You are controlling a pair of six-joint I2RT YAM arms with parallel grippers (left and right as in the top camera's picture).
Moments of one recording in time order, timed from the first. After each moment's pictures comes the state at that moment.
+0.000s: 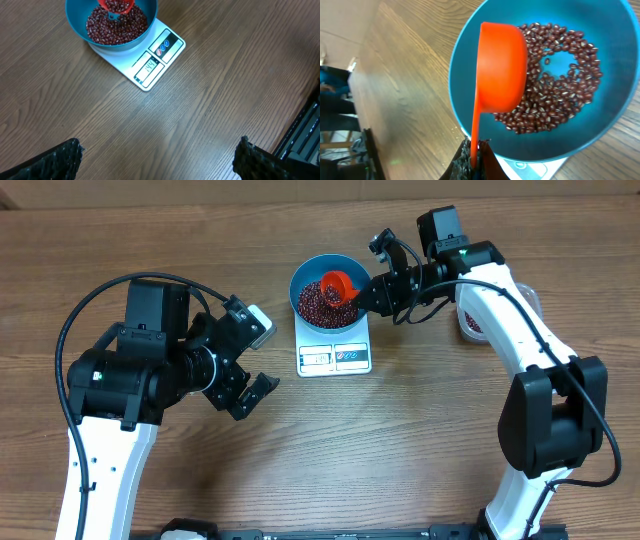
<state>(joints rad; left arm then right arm) -0.16 1.24 1.43 -1.25 0.42 0.56 0.22 1.99 1.65 -0.83 -0.79 -0.16</state>
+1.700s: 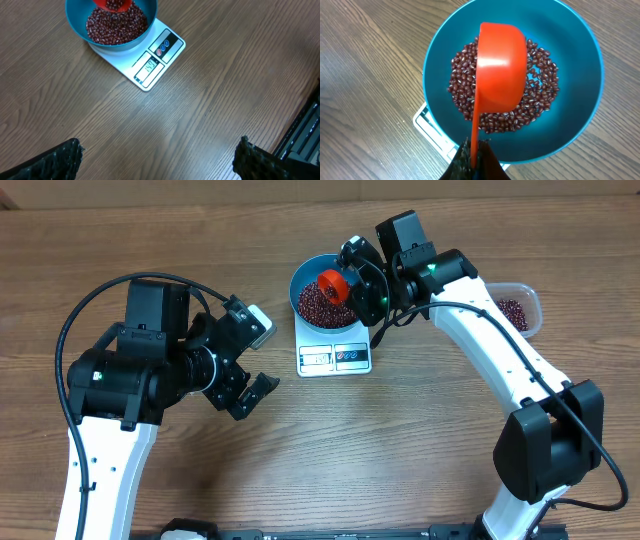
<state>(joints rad) -0.16 1.24 1.43 -1.25 0.42 0.56 0.39 1.89 1.65 -0.83 -0.35 -0.26</state>
